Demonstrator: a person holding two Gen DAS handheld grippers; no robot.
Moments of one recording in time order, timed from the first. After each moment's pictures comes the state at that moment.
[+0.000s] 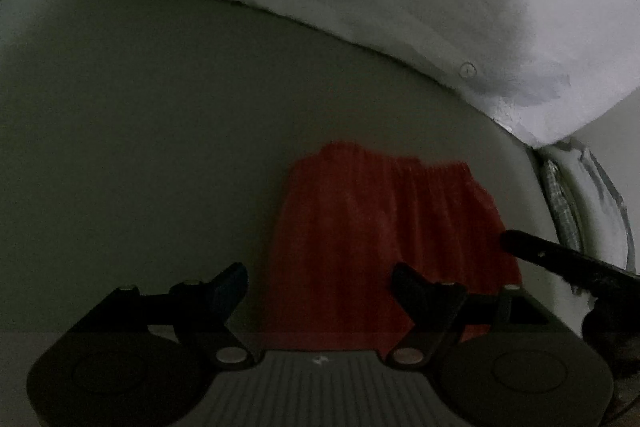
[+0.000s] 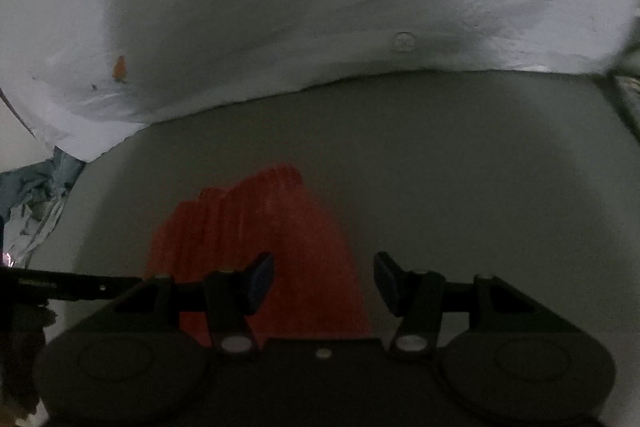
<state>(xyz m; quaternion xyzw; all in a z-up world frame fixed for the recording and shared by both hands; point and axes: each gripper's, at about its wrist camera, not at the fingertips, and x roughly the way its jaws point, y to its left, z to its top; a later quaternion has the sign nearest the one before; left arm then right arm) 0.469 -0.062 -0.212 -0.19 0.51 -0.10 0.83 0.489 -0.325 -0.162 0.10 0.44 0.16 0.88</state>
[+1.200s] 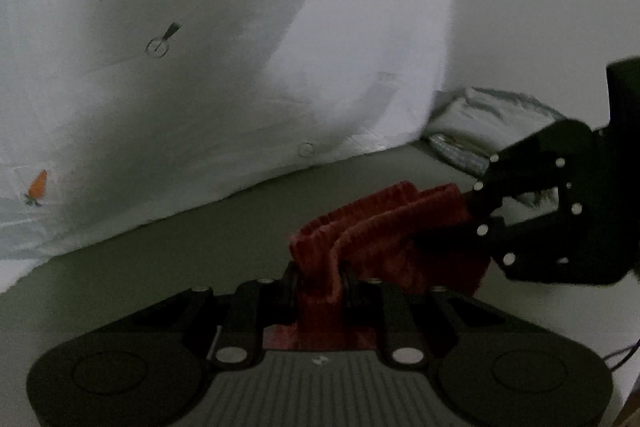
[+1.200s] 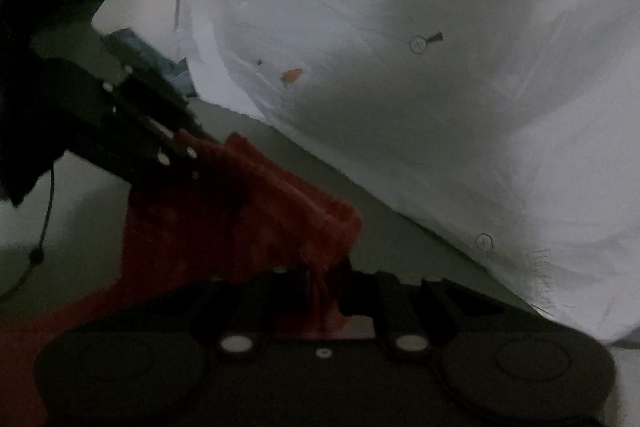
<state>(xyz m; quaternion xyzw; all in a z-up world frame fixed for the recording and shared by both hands) 0.321 -0.174 -0.078 0.11 0.31 -0.20 0.92 0.368 -0.297 -0.081 -0.20 0.23 0.32 0.90</state>
